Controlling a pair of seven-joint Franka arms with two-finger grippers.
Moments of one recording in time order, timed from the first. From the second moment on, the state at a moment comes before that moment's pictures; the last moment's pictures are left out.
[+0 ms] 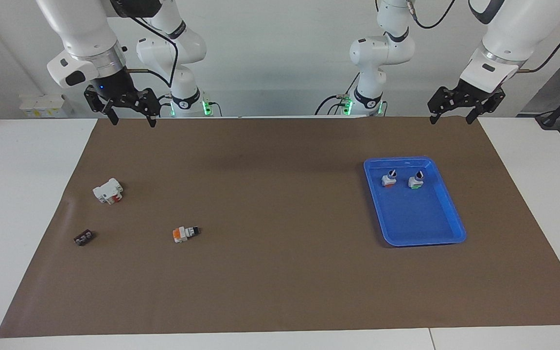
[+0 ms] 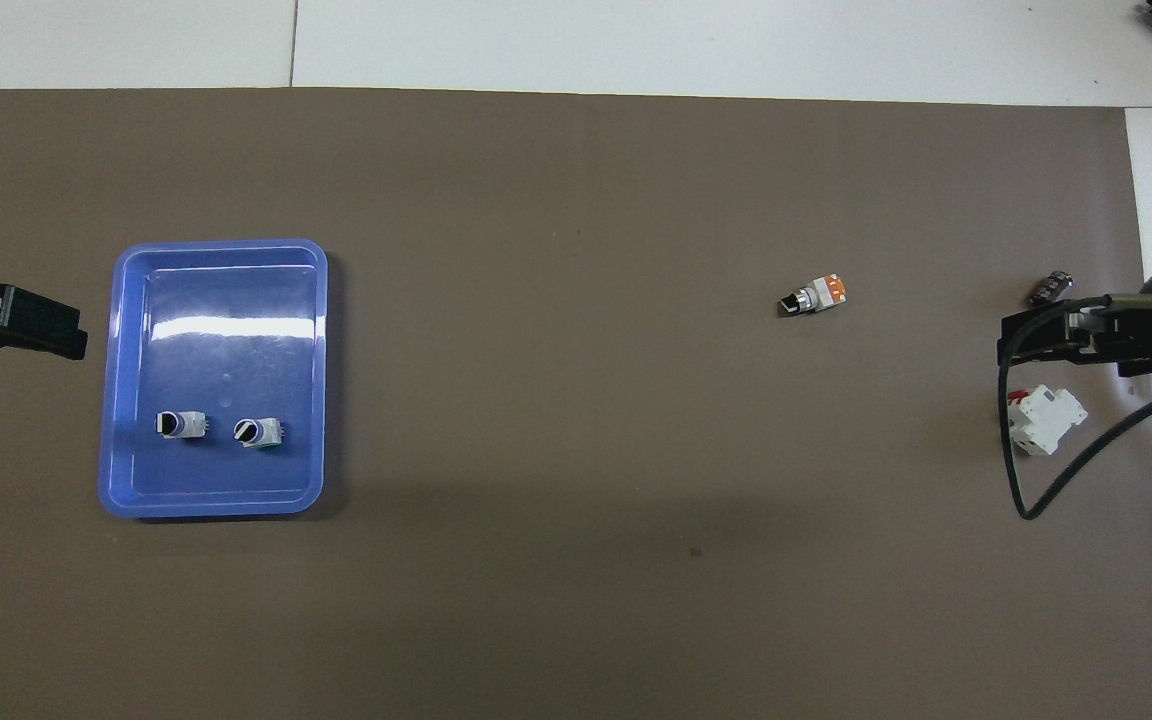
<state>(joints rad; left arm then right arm) 0.03 -0.01 -0.10 -1.51 0.00 1.45 0.01 0.15 -0.07 -0.09 -1.62 -0.01 1.53 0.17</state>
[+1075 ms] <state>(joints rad) 0.03 -0.01 -0.10 -1.51 0.00 1.45 0.01 0.15 -0.09 -0.08 -1.75 -0.02 1.74 0.66</state>
